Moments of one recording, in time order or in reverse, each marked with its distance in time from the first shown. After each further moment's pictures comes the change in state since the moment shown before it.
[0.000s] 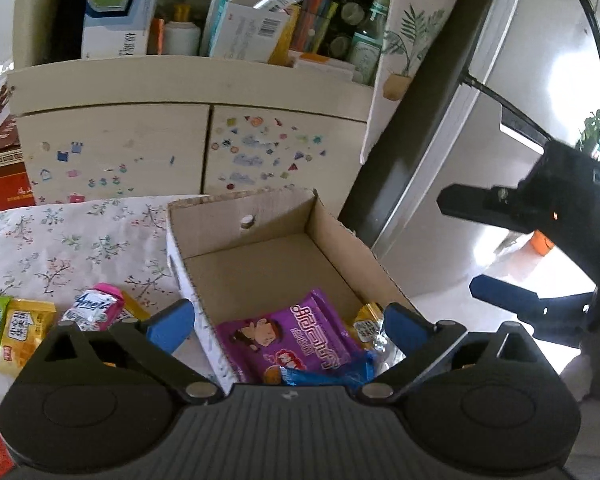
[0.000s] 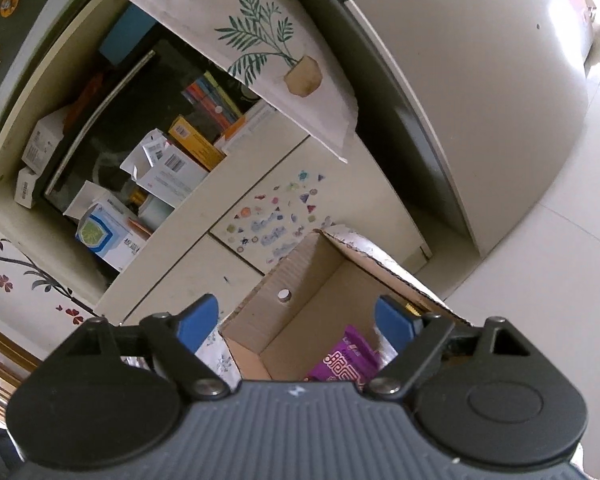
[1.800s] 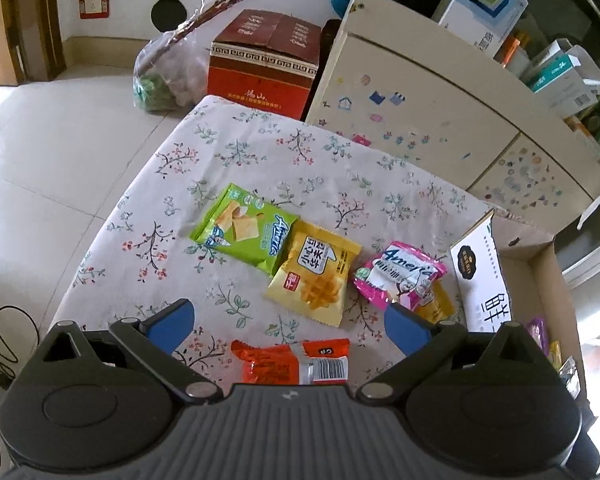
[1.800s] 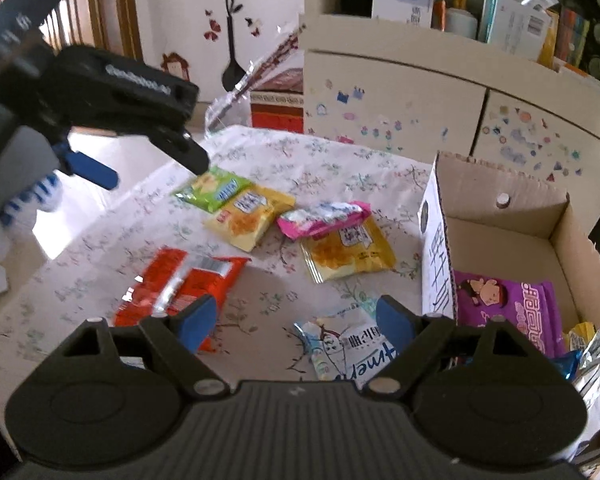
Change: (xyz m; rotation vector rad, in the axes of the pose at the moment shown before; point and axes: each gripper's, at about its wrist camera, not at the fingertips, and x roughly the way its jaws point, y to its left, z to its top) left arm -0.061 0.204 -0.037 -0.420 0.128 0.341; right arm 0.065 0.106 -0.204 -0.997 0.299 0.128
